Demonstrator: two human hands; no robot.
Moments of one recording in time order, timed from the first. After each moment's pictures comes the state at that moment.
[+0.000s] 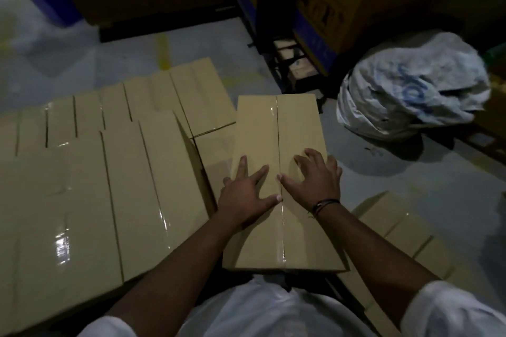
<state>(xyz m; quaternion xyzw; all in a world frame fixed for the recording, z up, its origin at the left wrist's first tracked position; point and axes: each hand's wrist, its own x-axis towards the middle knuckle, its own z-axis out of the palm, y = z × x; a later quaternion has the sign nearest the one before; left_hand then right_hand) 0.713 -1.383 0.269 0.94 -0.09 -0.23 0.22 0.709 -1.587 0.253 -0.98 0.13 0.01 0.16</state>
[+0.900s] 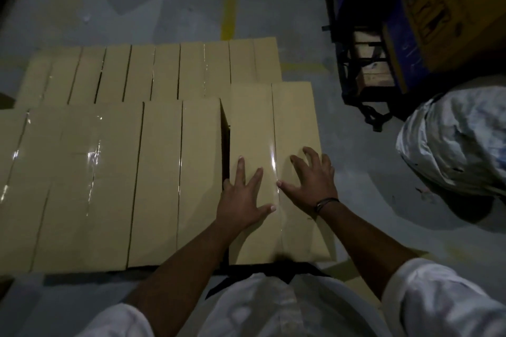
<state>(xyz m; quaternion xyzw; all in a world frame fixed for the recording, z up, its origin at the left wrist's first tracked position) 0.792 -1.336 0.208 0.95 0.05 -0.23 0.20 0.870 -1.538 0.195 -0.97 -0.08 0.17 0.16</state>
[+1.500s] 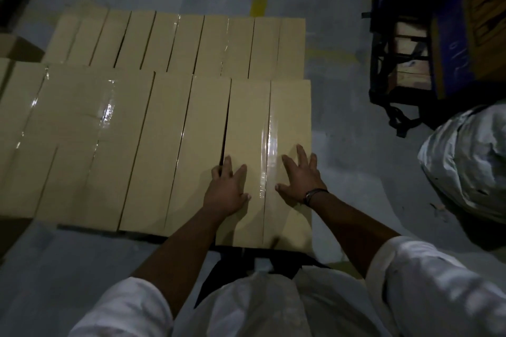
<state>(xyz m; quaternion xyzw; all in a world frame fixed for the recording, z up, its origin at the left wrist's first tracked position) 0.784 -1.332 0.169 0.93 0.16 -0.26 0.19 0.896 -1.536 0.155 -0.91 -0.18 0.34 0.11</state>
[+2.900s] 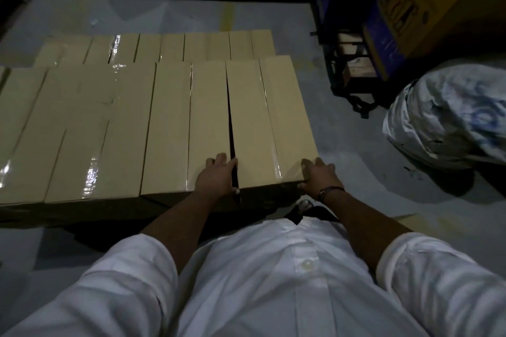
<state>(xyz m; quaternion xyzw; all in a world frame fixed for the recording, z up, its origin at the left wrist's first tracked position) 0.638 -1.284 0.160 0.97 0.02 -0.23 0.08 0.686 -1.572 0.162 -0.96 -0.05 0.27 0.08</state>
